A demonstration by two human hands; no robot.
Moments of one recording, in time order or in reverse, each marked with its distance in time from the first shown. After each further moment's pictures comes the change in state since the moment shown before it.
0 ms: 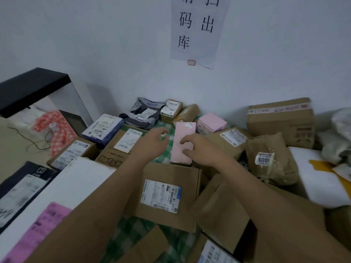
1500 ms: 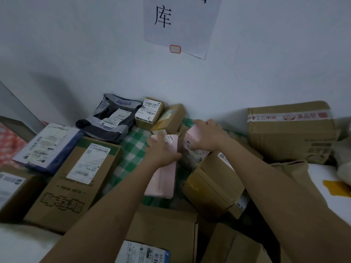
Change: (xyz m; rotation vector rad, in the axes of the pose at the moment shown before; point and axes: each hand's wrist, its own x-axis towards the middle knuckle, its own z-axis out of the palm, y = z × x) left_hand 0.155 -0.005 0.107 -0.024 -0.267 -0.251; right_hand 0.153 0.139 -0.030 -0.266 -0.088 0.379
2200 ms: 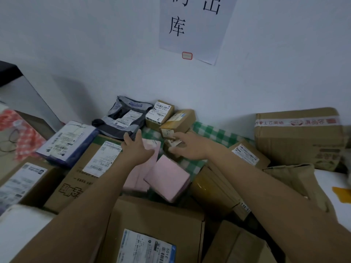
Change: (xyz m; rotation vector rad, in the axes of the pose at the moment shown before) left_hand -0.021 -0.051 -0.061 0.128 0.108 -0.179; right_hand -0.029 -0.072 0.002 0.088 -0.209 -0.287
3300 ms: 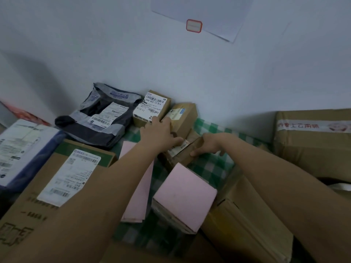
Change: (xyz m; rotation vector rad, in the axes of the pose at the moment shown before) left_hand 0.116 0.069 0.042 0.290 0.002 0.371; right_hand 0.106 0.091 -0.003 0.057 -0.269 0.501
